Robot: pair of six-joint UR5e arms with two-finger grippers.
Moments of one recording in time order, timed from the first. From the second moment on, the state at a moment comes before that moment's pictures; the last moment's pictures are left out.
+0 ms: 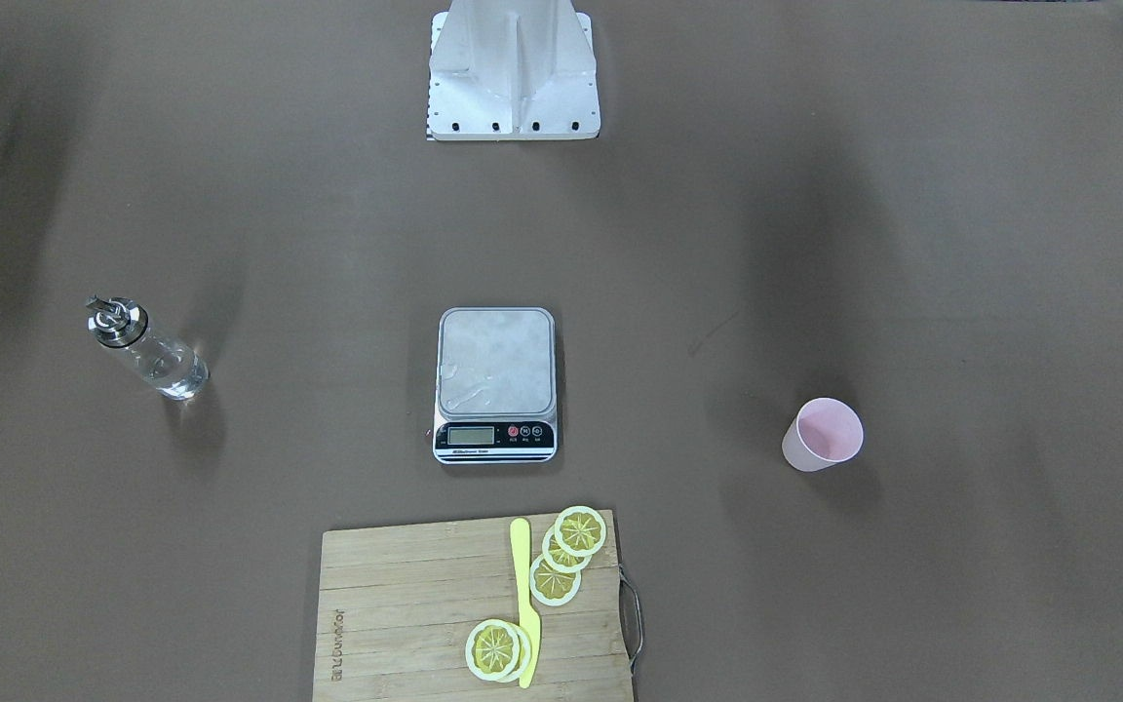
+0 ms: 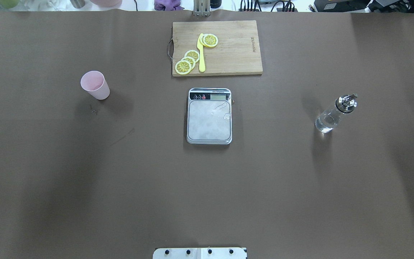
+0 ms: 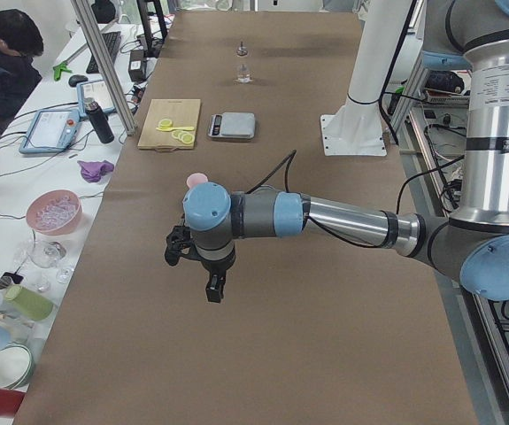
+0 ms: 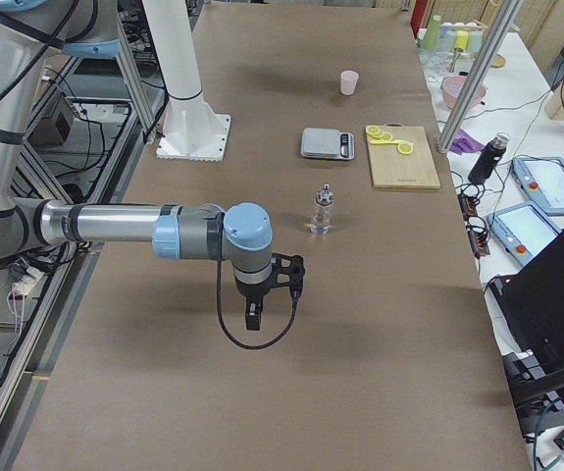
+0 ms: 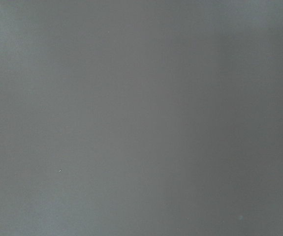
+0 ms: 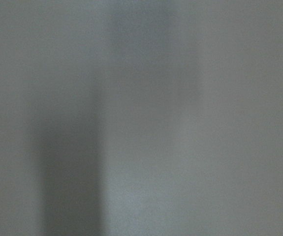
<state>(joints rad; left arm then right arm) -1.65 -1.55 -1.78 -1.33 -2.39 0.19 1.56 -1.93 1.98 -1.58 2.30 0.02</state>
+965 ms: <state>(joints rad) -1.65 -1.55 -1.80 -1.36 -2.41 0.19 1.56 -1.79 2.00 -1.58 2.29 0.02</state>
